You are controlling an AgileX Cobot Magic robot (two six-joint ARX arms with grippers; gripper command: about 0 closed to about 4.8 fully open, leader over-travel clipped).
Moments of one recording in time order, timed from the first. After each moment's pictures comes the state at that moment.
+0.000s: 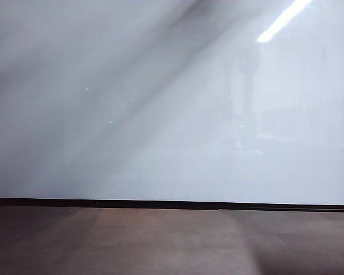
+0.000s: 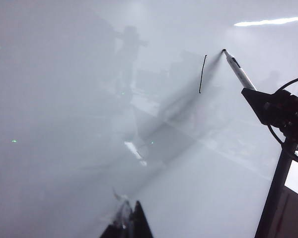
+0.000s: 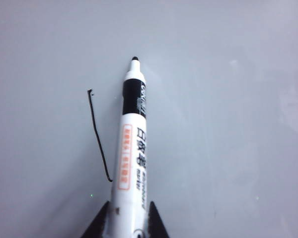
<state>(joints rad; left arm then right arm) -0.77 0.60 0.77 0.14 -0.35 0.00 0.39 1.49 1.36 0.50 0.16 0.11</state>
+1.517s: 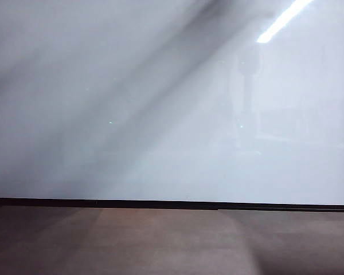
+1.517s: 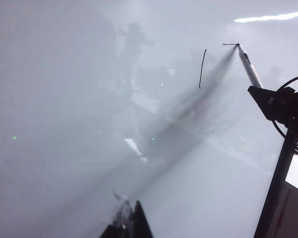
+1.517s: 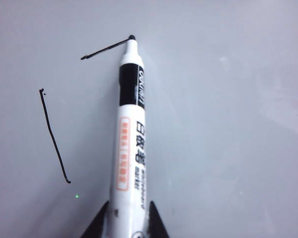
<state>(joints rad) -0.77 0.62 0.77 0.14 -0.35 0.00 0.31 1.50 1.36 0.48 0.14 0.14</state>
